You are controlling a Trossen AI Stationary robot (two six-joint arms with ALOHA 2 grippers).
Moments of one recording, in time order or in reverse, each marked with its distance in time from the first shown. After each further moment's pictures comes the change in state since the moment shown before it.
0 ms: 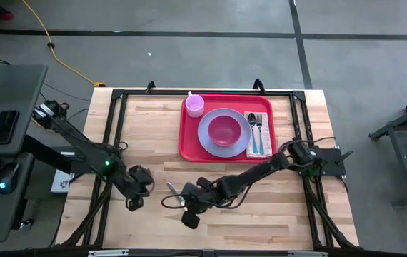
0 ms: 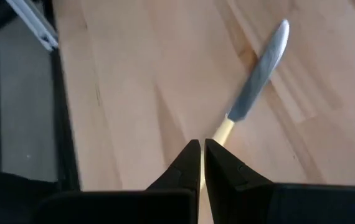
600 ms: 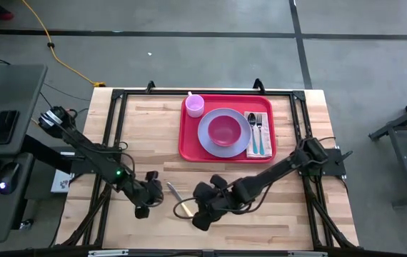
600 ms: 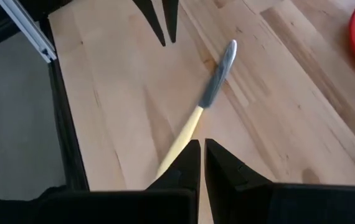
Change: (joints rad) left arm 0.000 0.237 -0.001 0.329 -0.093 0.378; right arm 0.080 -0.157 0.002 -0.228 0.195 0.075
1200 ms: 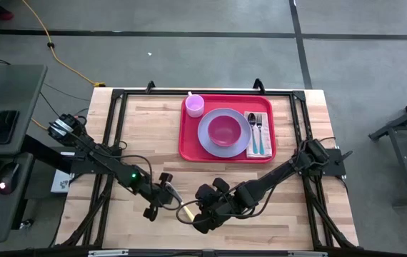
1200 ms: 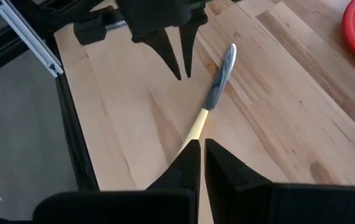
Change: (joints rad) left arm 0.111 0.195 0.138 -0.001 0.111 0.339; right arm 0.040 -0.006 0.000 0.009 0.074 0.088
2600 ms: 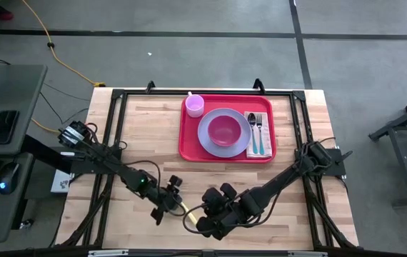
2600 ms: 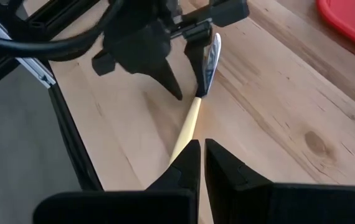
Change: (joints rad) left arm 0.009 0.165 0.025 0.200 -0.088 0.286; right arm 0.065 0.000 0.000 -0.065 0.094 0.183
